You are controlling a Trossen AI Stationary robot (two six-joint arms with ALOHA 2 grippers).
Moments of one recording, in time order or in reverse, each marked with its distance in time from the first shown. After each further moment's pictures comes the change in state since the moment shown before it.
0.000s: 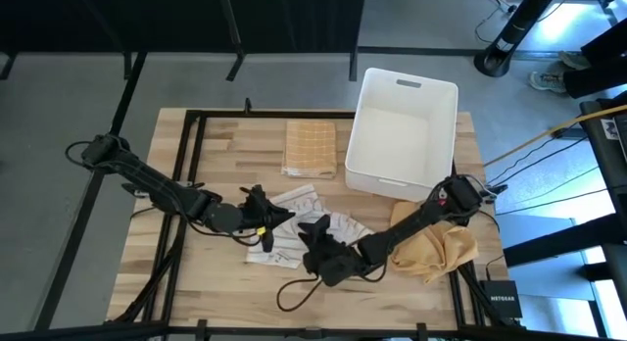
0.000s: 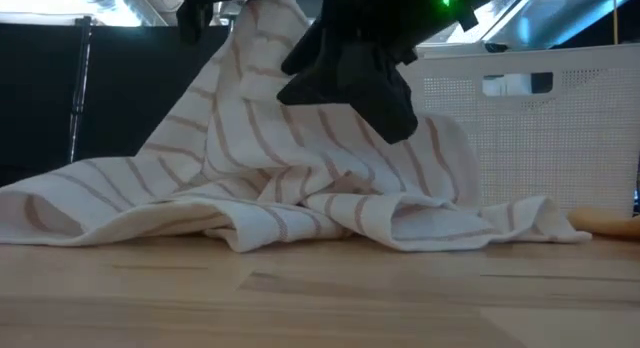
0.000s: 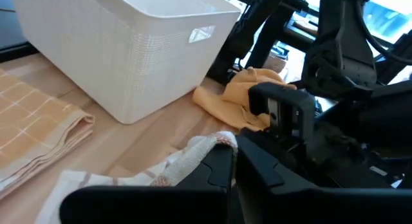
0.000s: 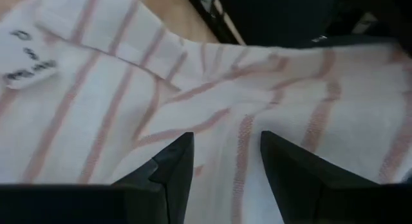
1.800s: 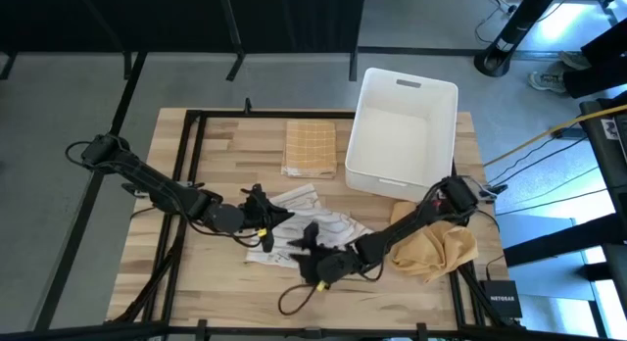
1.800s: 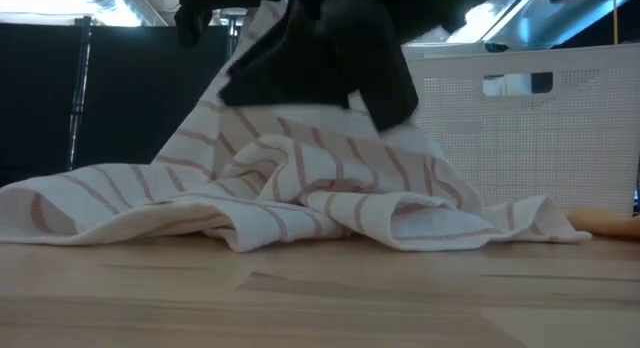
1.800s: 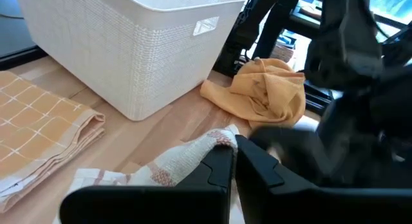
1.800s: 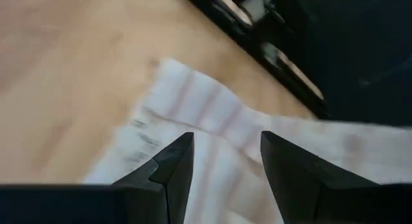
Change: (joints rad) left arm 0.003 -0.001 0.000 -0.043 -0.004 0.037; right arm -0.013 0.043 0.001 0.152 -0.334 0.112
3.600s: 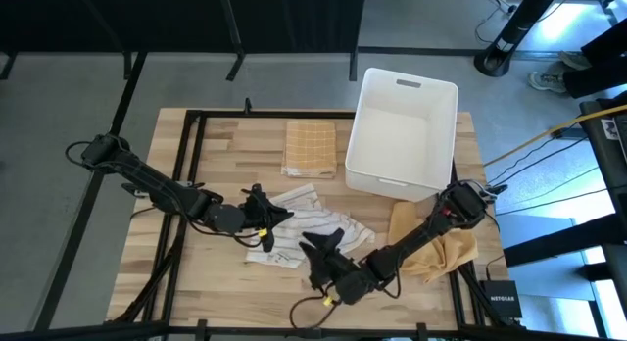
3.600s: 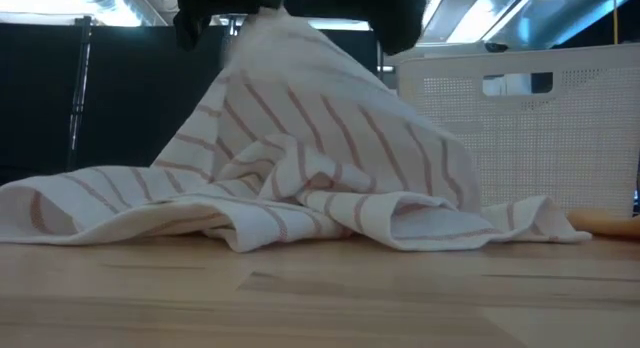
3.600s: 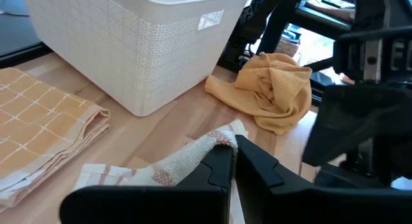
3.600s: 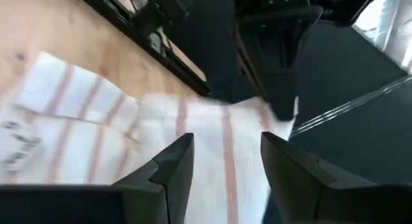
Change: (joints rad) left arm 0.003 0.001 0.000 -0.026 -0.001 -0.004; right arm 0.136 -0.034 0.000 0.165 0.567 -0.204
